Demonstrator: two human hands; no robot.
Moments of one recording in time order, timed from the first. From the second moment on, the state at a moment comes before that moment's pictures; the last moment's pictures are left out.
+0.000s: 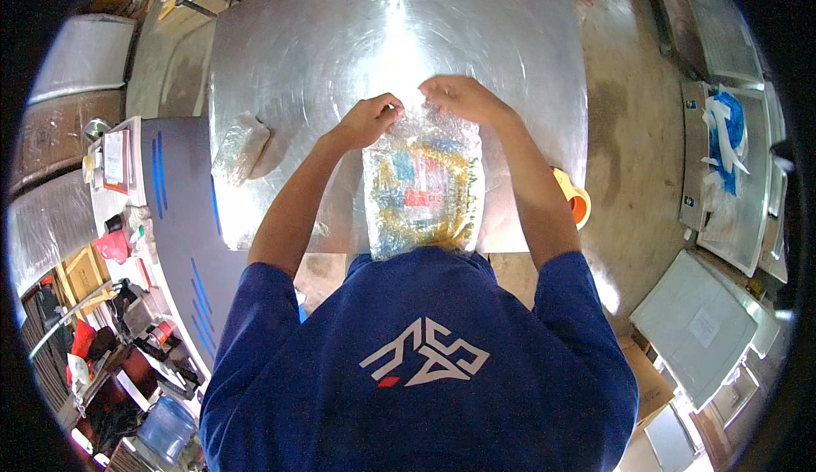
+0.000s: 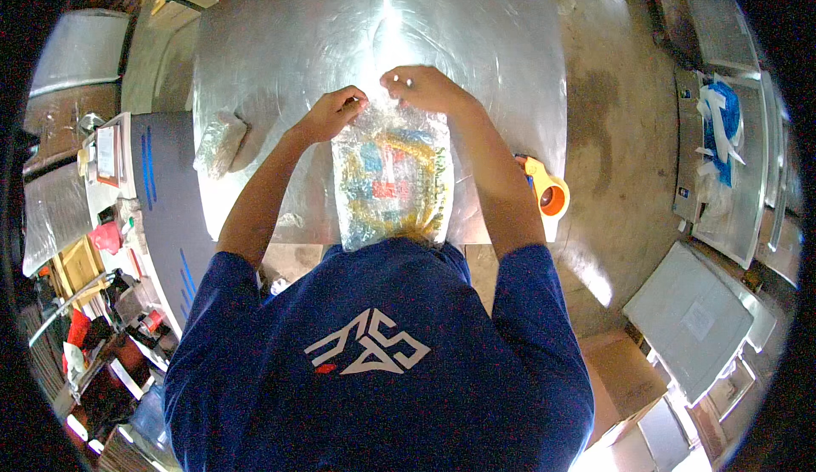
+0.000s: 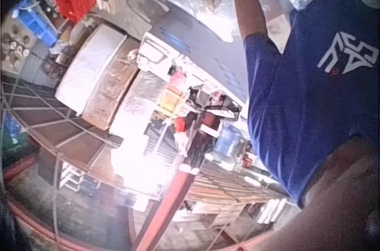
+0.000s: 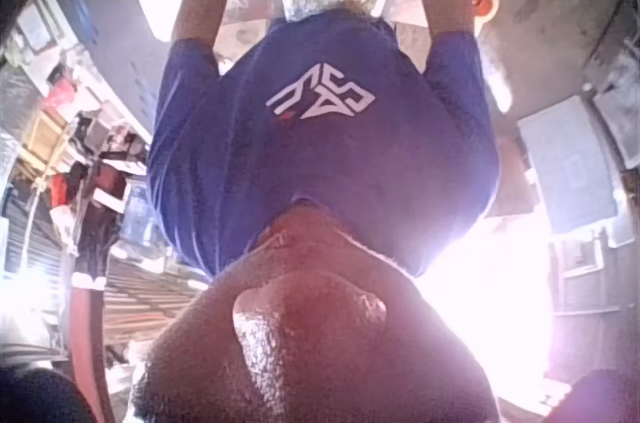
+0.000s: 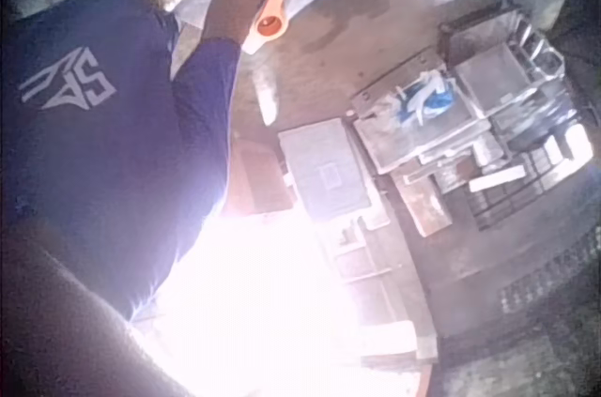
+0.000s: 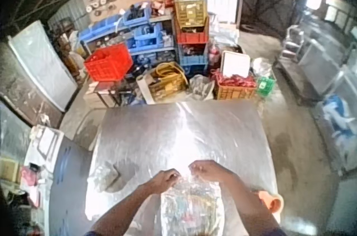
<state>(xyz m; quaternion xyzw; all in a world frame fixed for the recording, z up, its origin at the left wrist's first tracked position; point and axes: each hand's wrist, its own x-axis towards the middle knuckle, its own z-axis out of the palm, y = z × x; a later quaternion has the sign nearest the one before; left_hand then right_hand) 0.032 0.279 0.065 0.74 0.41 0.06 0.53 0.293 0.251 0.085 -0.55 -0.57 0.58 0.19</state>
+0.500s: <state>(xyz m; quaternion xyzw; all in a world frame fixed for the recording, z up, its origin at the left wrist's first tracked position) 0.027 0.249 0.068 0.95 0.24 0.12 0.17 0.303 0.236 0.061 -0.54 -0.59 0.60 0.06</state>
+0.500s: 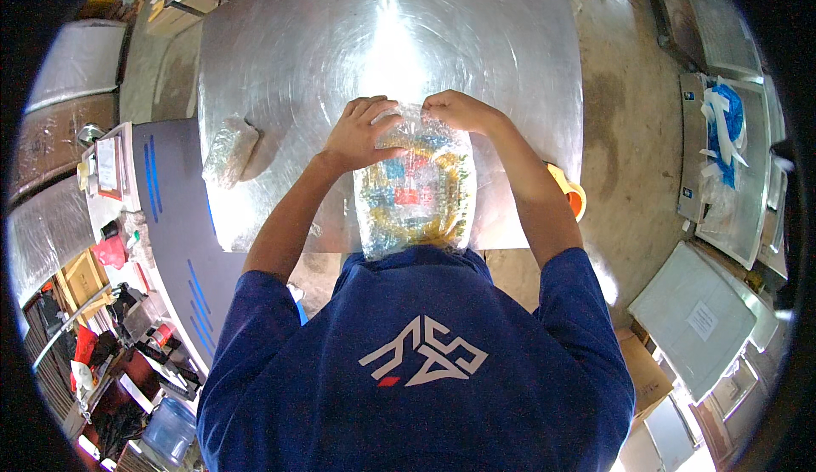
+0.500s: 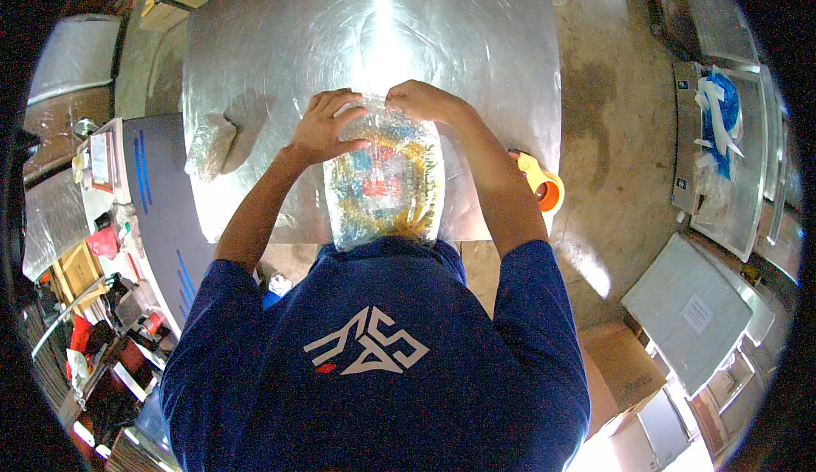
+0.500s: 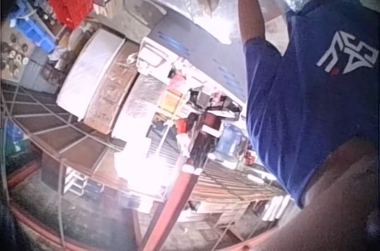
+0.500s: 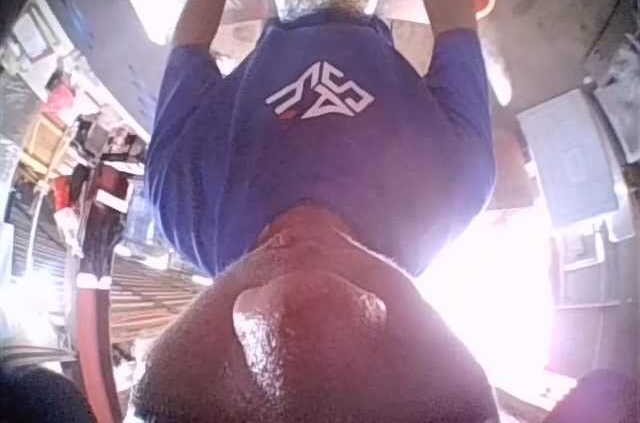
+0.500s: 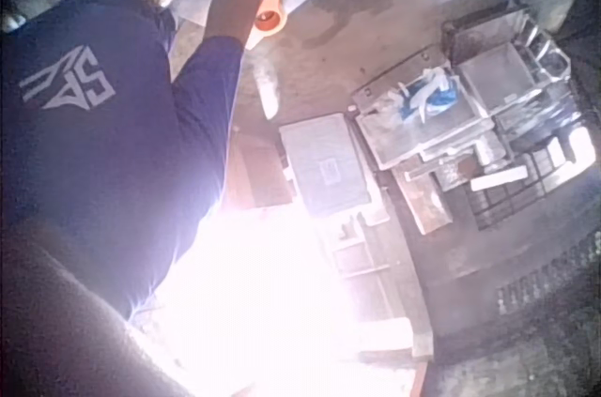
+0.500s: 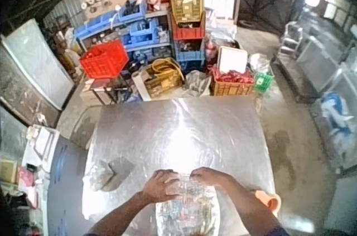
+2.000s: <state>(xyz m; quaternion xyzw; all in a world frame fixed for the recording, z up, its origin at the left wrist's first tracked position) 0.021 0.243 0.073 0.88 0.25 0.23 0.33 0.290 0.178 0.066 -0.55 -0.74 0.35 0.15</state>
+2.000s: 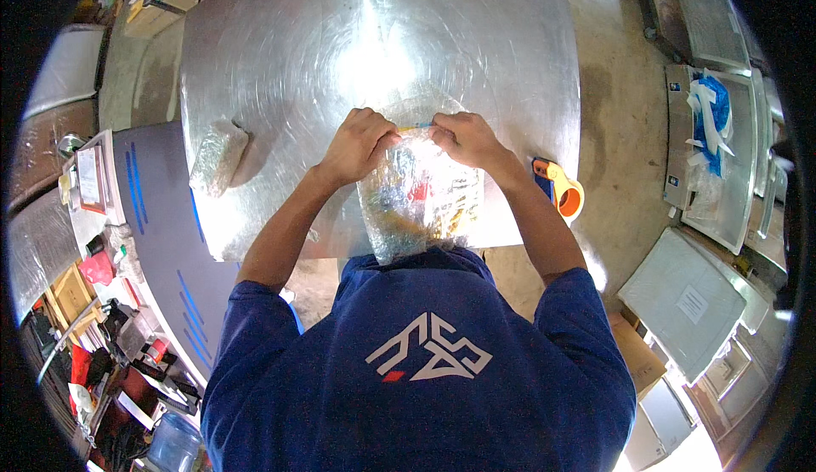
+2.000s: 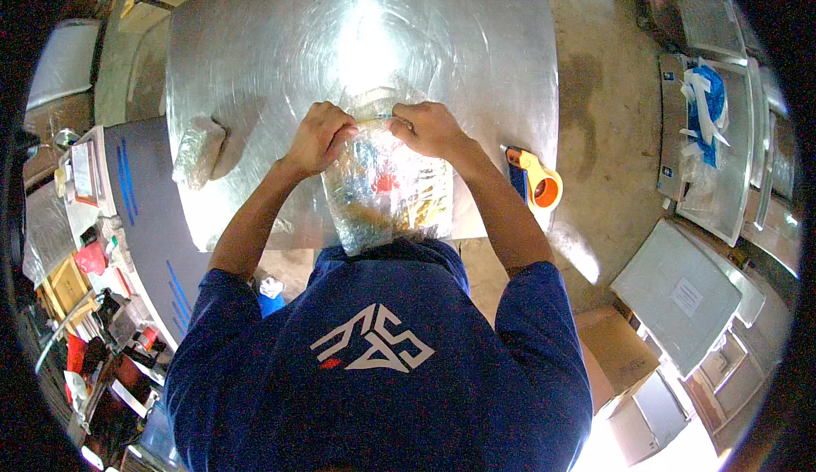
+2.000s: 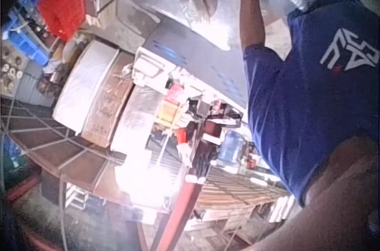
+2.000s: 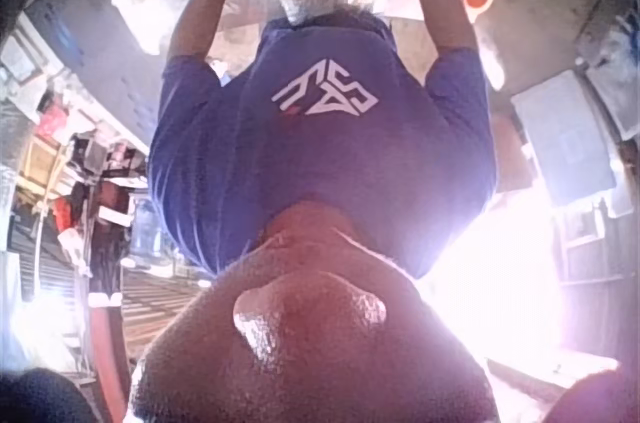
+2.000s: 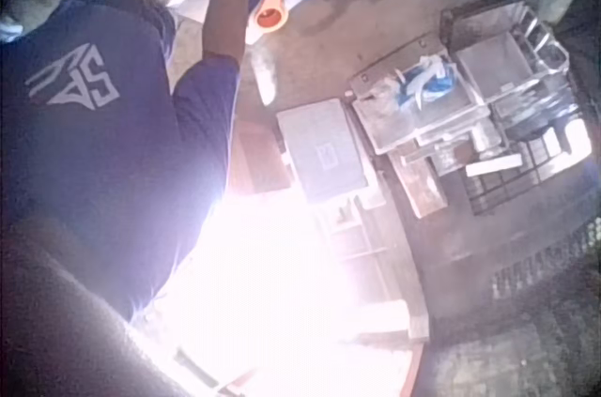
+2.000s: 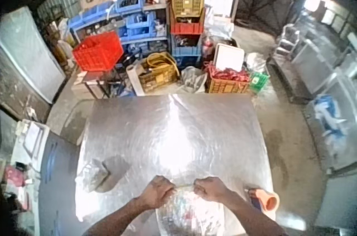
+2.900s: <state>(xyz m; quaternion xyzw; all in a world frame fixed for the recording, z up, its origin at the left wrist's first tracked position) 0.010 0.221 0.046 0.47 0.29 0.29 0.78 0.251 0.162 0.145 -0.37 -0.74 0.38 0.41</state>
